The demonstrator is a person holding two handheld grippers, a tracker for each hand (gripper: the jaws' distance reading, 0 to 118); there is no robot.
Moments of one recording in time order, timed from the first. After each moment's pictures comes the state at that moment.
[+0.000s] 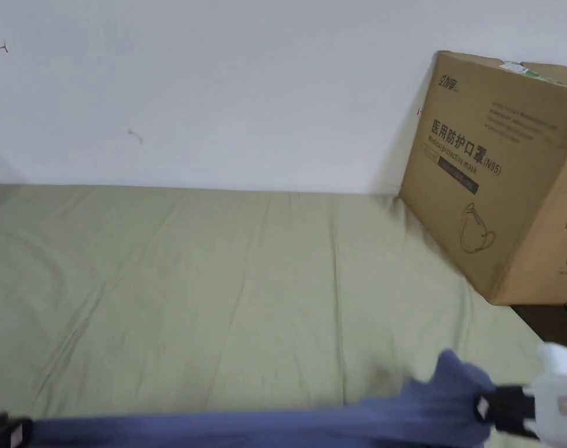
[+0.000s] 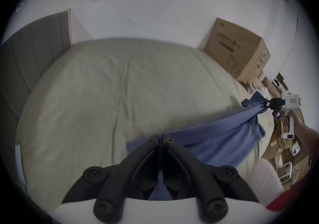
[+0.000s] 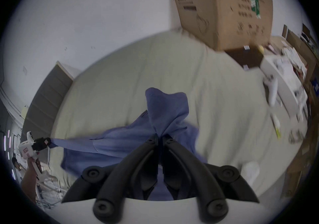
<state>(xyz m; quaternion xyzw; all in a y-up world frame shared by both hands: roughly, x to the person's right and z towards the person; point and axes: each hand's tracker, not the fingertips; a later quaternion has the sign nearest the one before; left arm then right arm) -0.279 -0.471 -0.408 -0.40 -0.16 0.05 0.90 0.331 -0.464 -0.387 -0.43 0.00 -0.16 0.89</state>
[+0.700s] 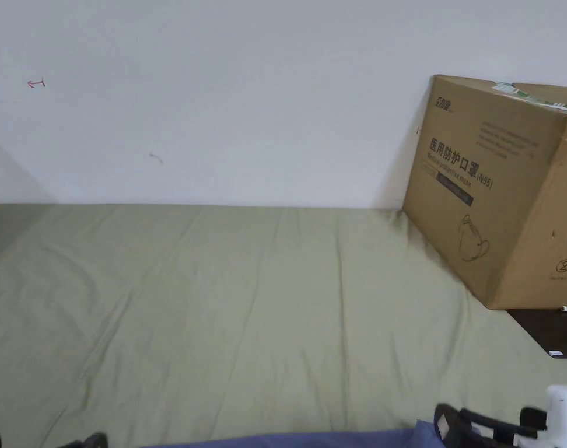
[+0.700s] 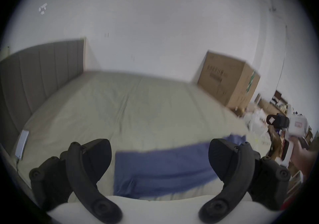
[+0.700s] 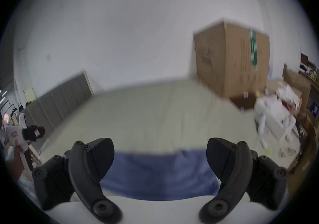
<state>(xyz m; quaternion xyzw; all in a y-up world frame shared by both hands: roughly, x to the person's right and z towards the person) -0.233 -0.409 -0.280 -0.21 -0.13 0.09 0.97 0.244 -0.409 -0.269 -0.17 0.04 -0.08 0.98</state>
